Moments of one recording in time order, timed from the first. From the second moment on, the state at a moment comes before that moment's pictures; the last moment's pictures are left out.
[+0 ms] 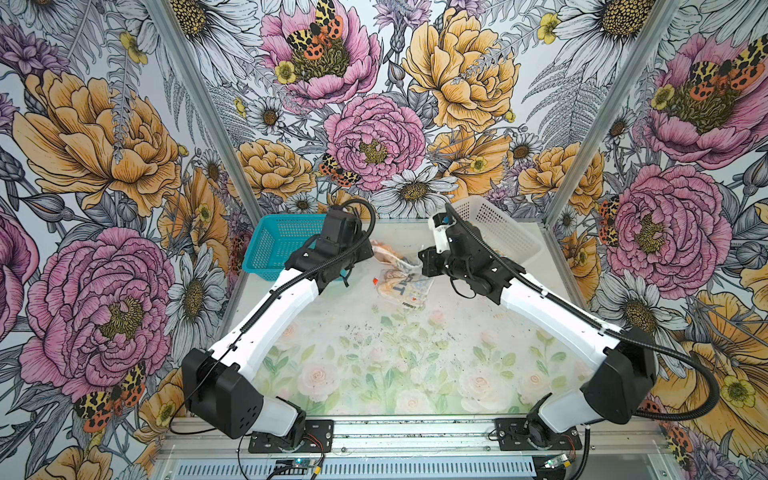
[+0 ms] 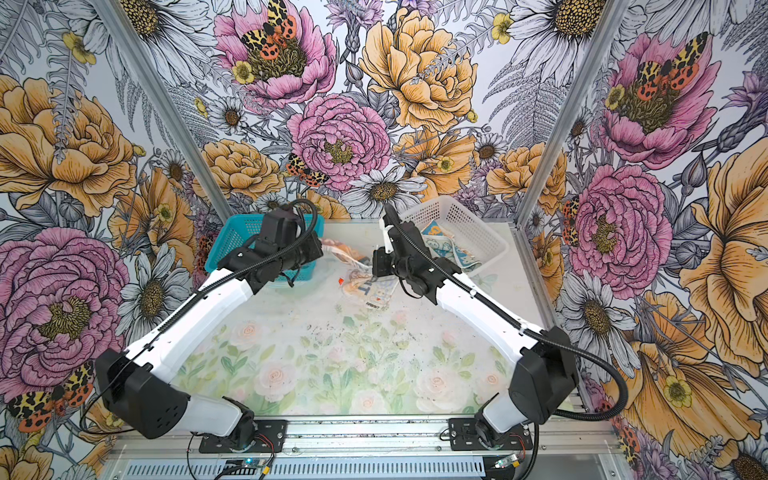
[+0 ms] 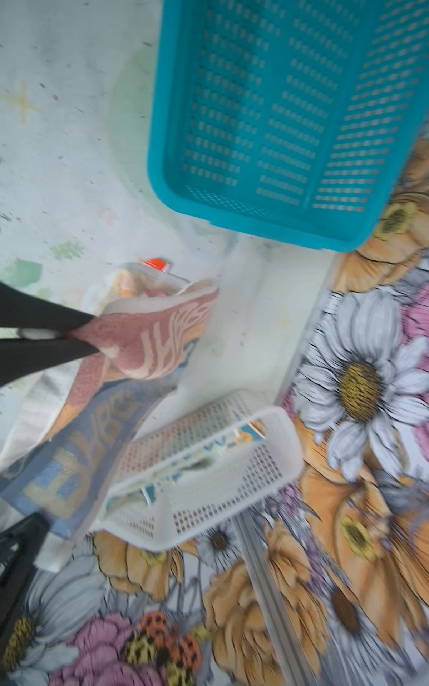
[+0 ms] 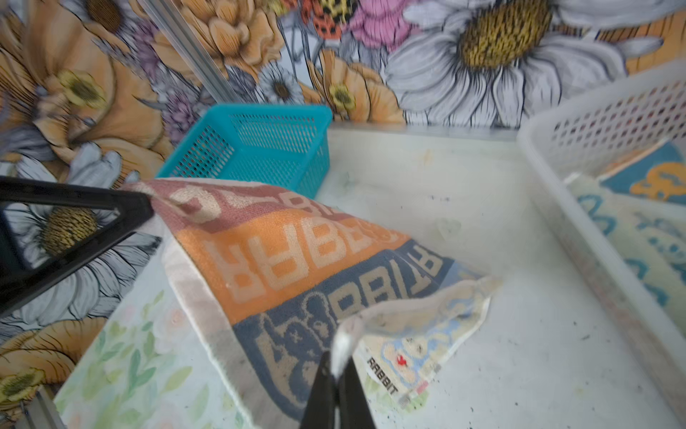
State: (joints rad) left arm -0.46 1.42 1.48 -0.58 -0.11 -0.67; right arm 0.62 1.47 1.40 -0.40 -0.04 0.35
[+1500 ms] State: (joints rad) left arm -0.40 1.69 1.50 -0.58 -0.02 -0.59; right arm 0.36 1.79 1.54 -0.54 -0.31 0.30
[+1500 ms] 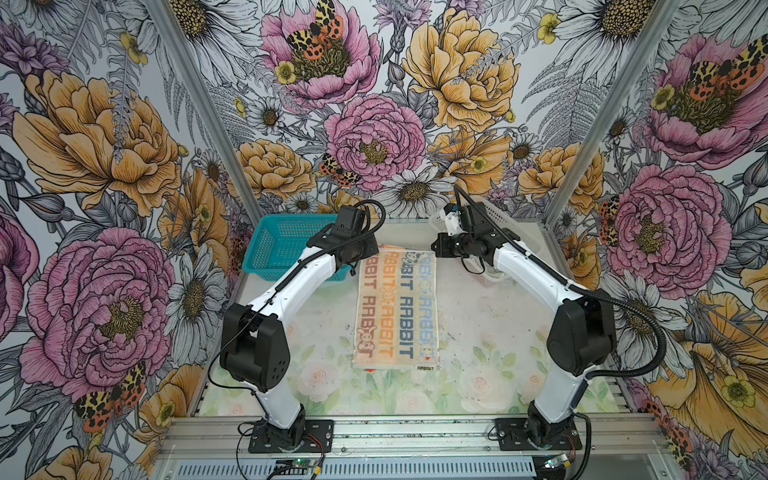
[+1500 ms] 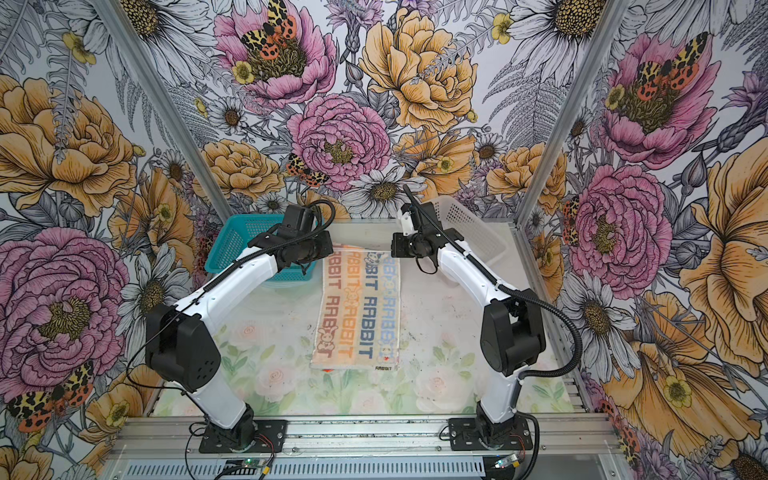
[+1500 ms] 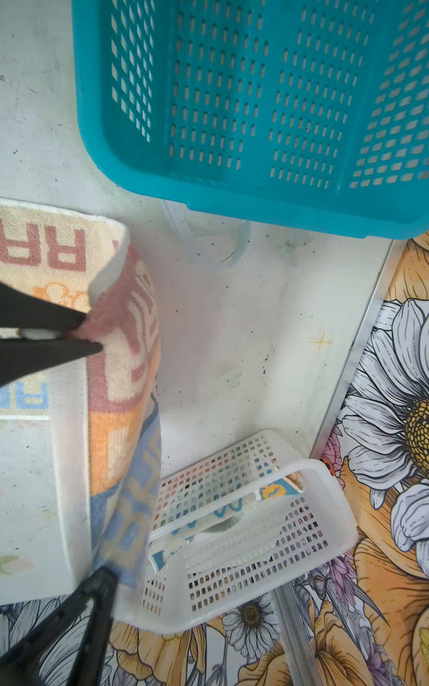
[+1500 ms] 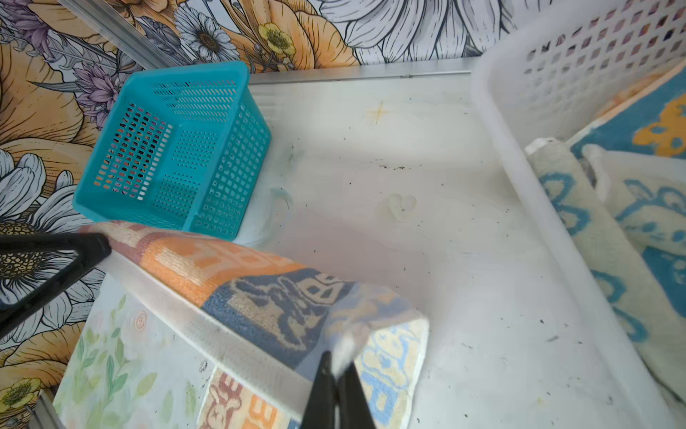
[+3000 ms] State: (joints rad) left arm -0.58 1.46 0.73 -0.47 -0.09 -0.85; right arm 0.60 1.57 0.75 -0.16 -0.33 0.59
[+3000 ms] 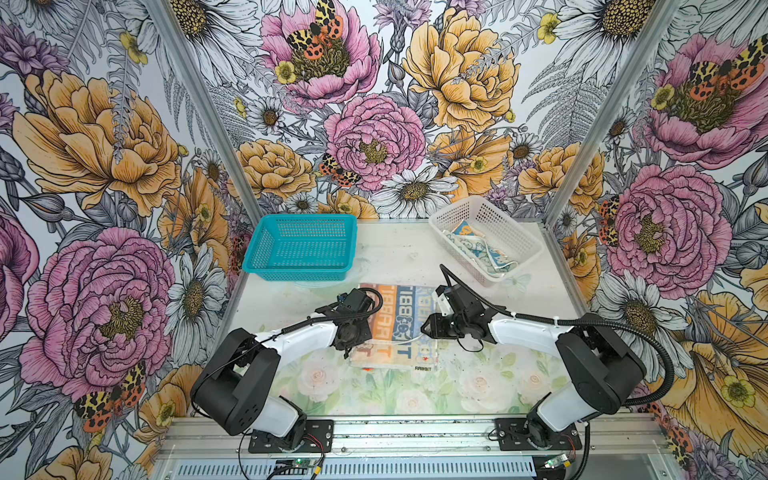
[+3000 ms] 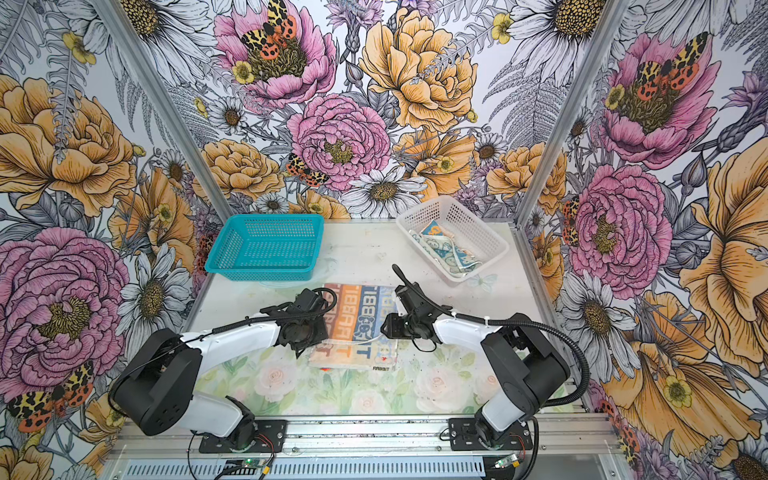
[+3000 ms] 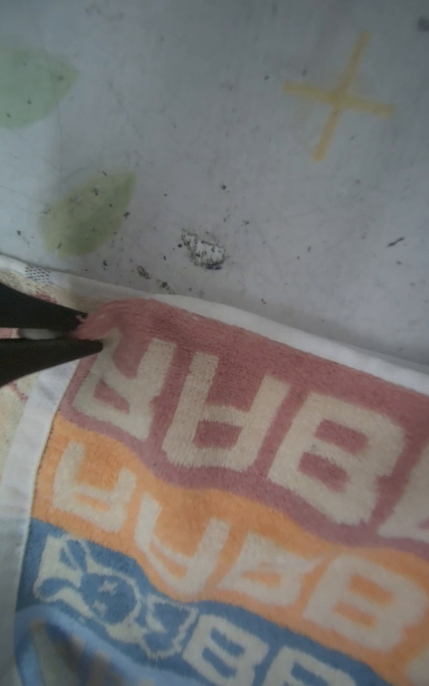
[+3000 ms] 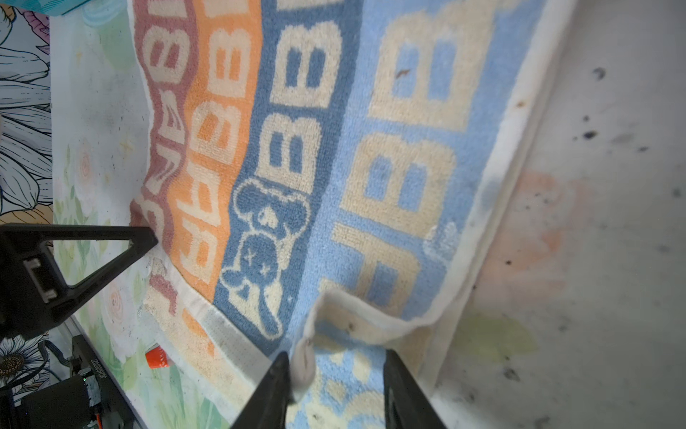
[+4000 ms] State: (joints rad) left arm -0.59 1.46 0.72 -0.44 -0.10 -0.85; right arm 0.67 1.56 0.76 -0.22 -0.26 0.60
